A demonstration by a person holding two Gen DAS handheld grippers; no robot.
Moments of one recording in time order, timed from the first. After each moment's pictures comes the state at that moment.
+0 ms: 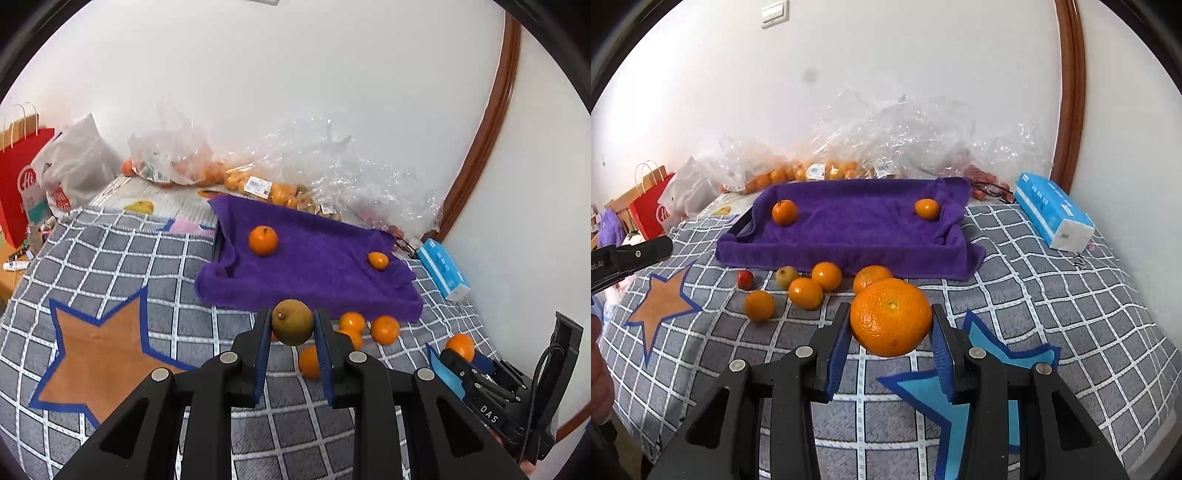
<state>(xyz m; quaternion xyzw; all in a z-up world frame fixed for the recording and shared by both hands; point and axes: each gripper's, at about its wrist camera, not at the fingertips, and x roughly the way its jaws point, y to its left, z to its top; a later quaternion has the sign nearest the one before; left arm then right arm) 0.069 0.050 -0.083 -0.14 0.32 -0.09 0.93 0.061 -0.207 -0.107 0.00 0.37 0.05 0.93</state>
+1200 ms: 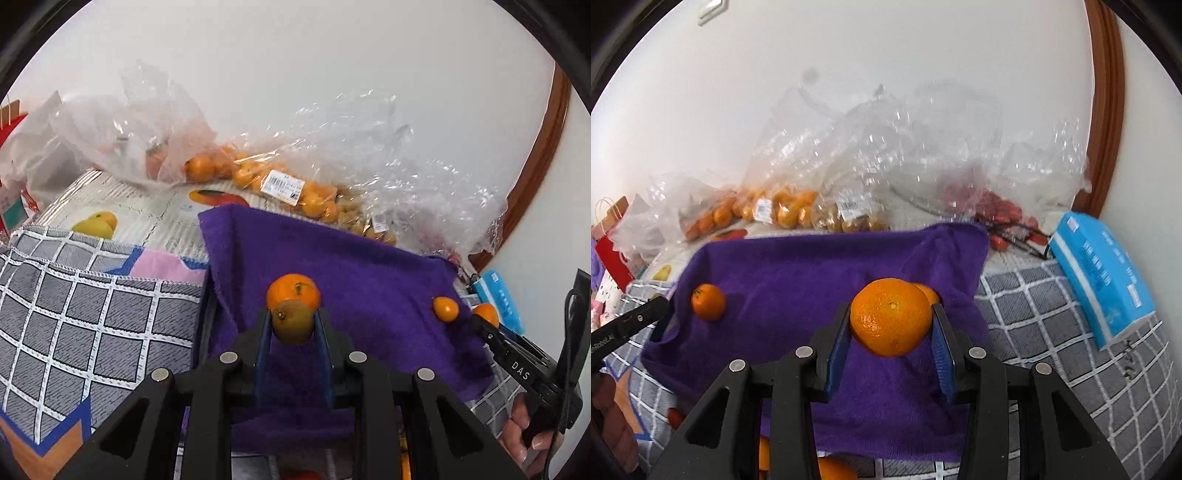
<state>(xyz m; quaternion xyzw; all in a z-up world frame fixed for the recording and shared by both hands) 0.230 0.050 -0.135 -0.15 0.36 -0.06 0.92 0.248 -0.222 -0.138 0.02 0.39 0.04 0.92</state>
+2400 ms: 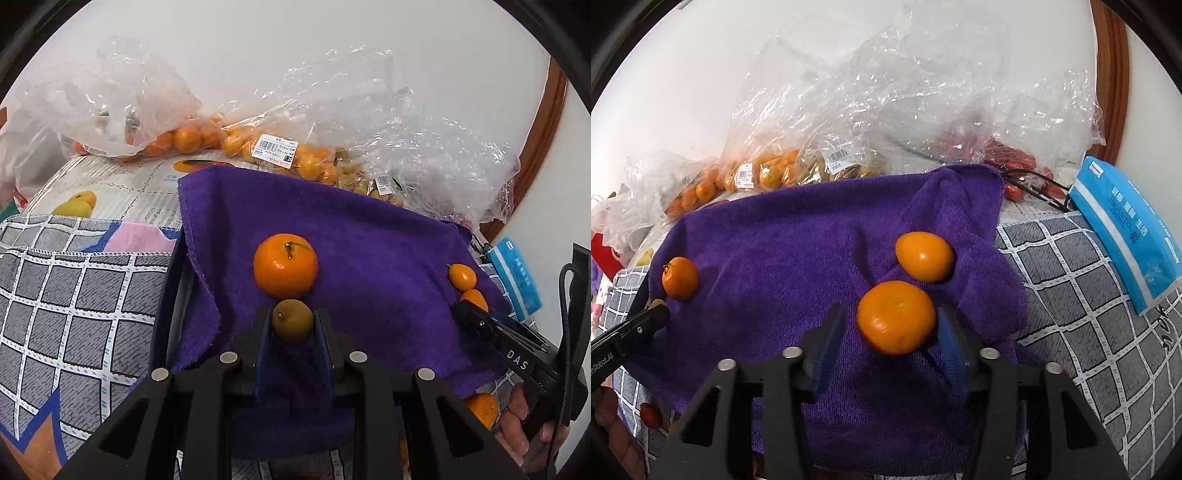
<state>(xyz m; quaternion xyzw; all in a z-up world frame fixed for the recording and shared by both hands) 0.244 0.030 -0.157 -0.12 0.39 -0.06 0.91 0.260 -0.221 -0.175 0.03 0.42 0.03 0.90</state>
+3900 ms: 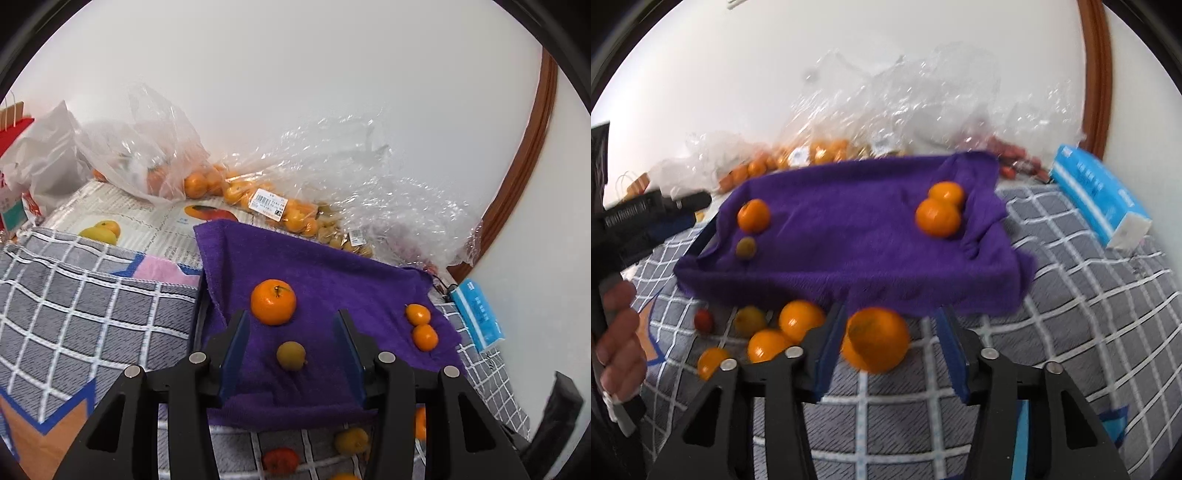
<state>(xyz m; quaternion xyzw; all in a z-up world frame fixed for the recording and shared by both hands) 0.194 0.052 -0.106 -0.17 0.32 -0.07 0.93 0.149 -0.195 -0.159 0.03 0.41 0.07 0.91</state>
